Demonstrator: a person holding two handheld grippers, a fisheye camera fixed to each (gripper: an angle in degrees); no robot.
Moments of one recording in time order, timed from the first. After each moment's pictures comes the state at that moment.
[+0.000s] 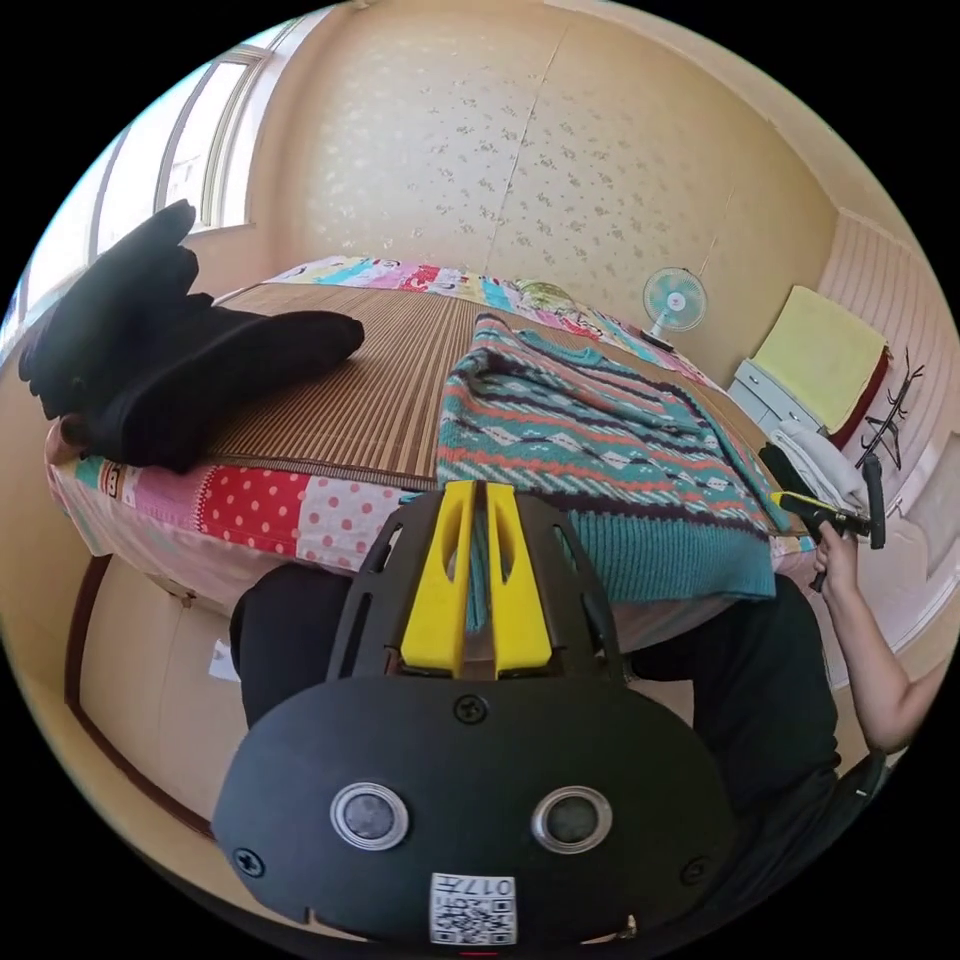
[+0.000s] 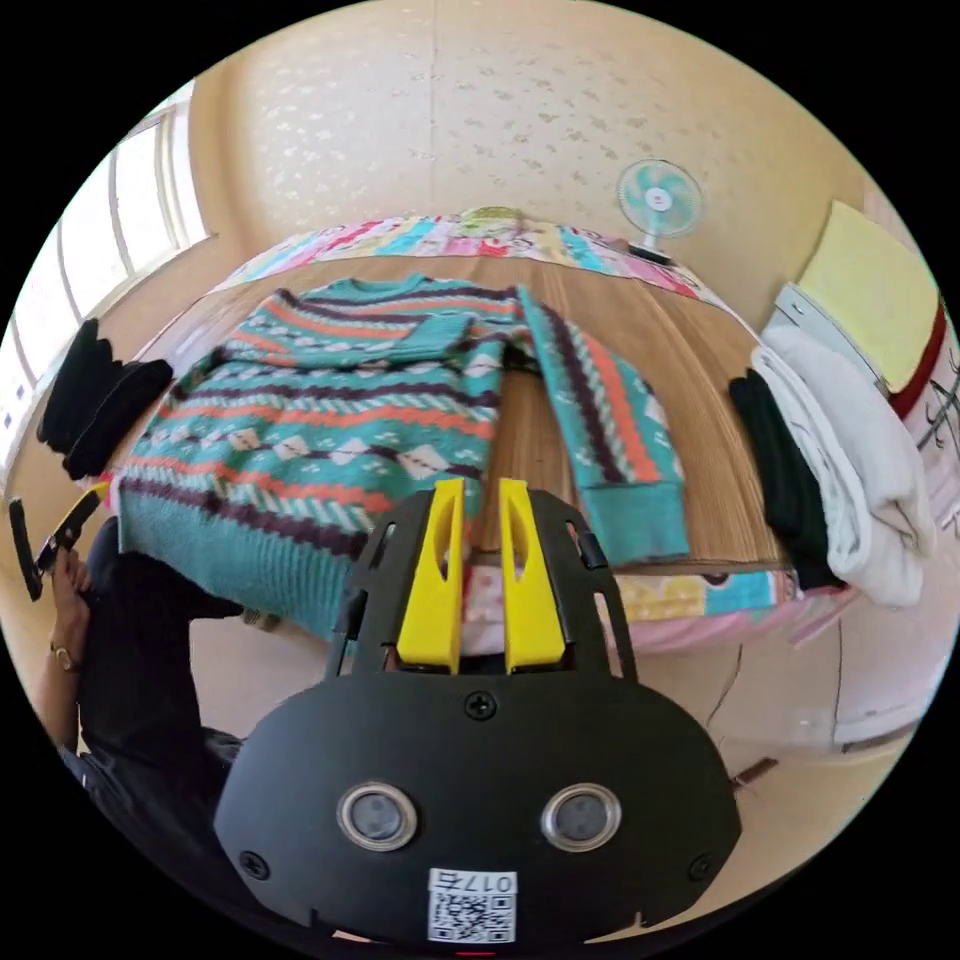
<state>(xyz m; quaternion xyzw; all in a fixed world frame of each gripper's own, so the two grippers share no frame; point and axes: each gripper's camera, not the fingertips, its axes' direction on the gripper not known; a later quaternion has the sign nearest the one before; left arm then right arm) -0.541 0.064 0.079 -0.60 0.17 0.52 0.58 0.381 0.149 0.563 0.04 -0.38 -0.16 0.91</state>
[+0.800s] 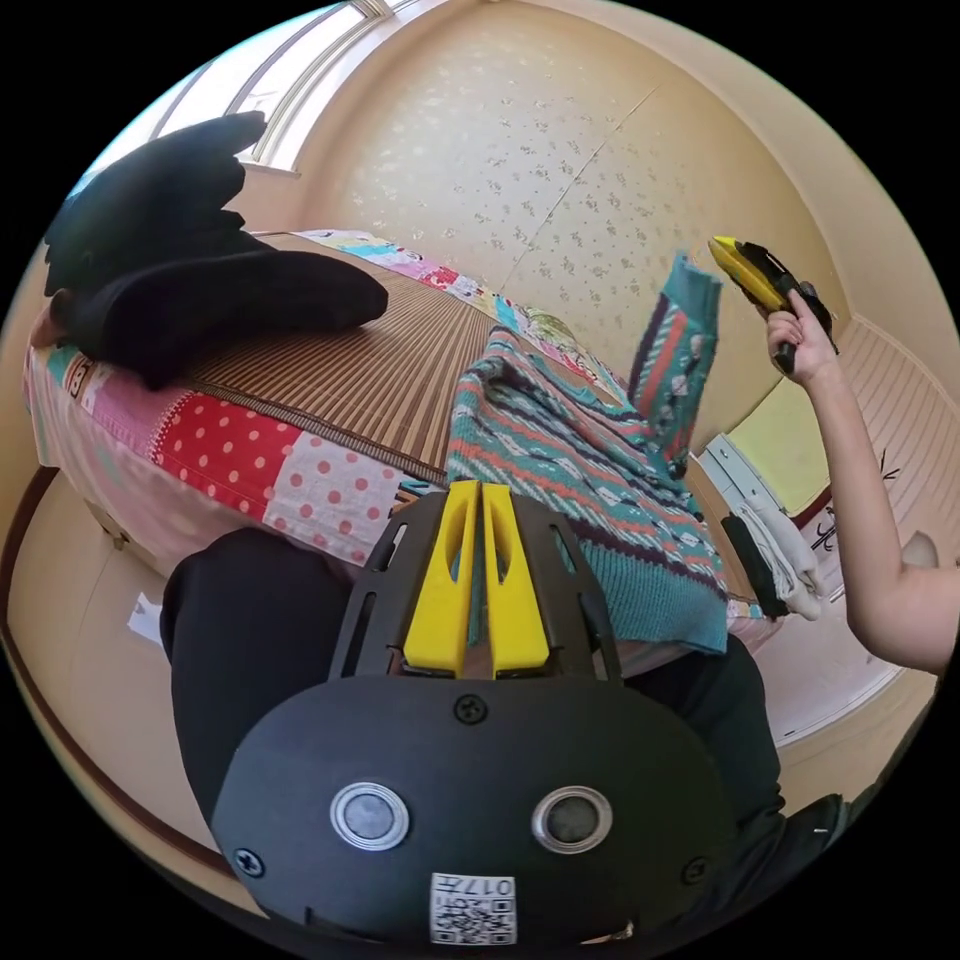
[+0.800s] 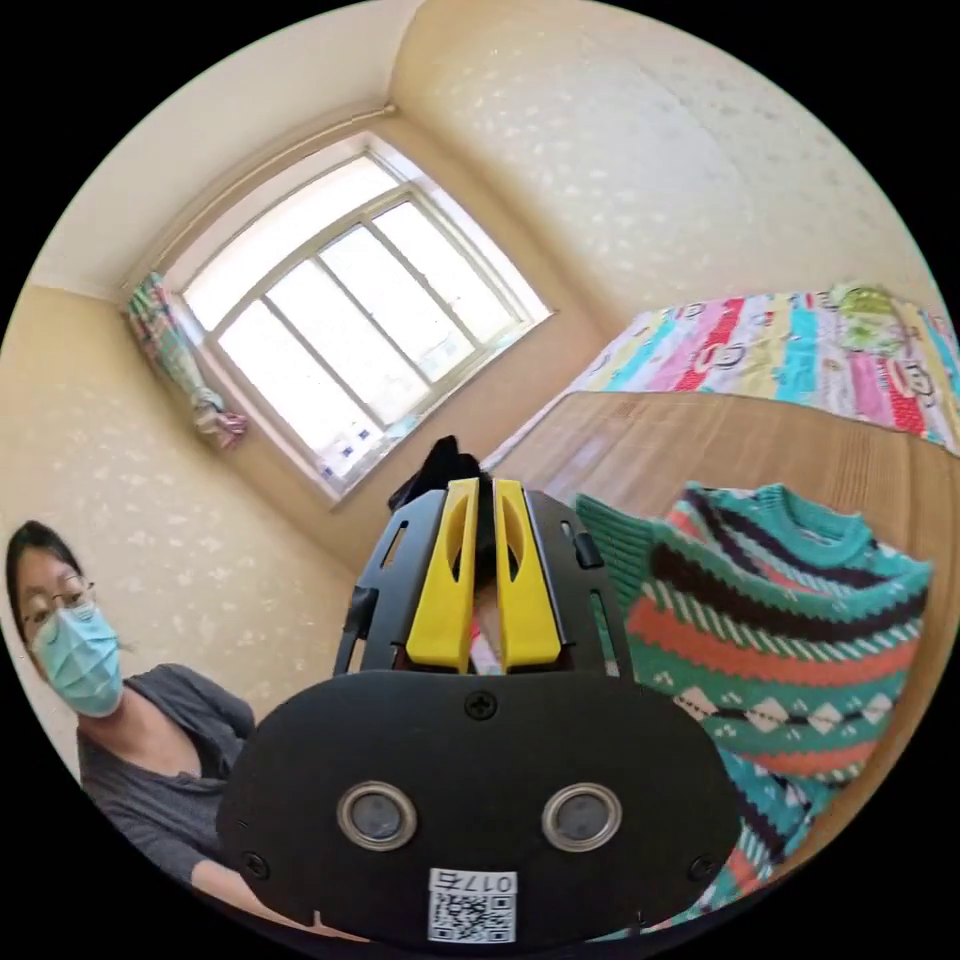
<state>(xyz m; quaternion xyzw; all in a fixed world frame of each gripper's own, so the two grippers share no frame) -0.553 0.028 0.107 -0.63 0.15 0.42 0.64 0.239 -0.017 0.271 0.05 -0.87 -0.29 0.39</state>
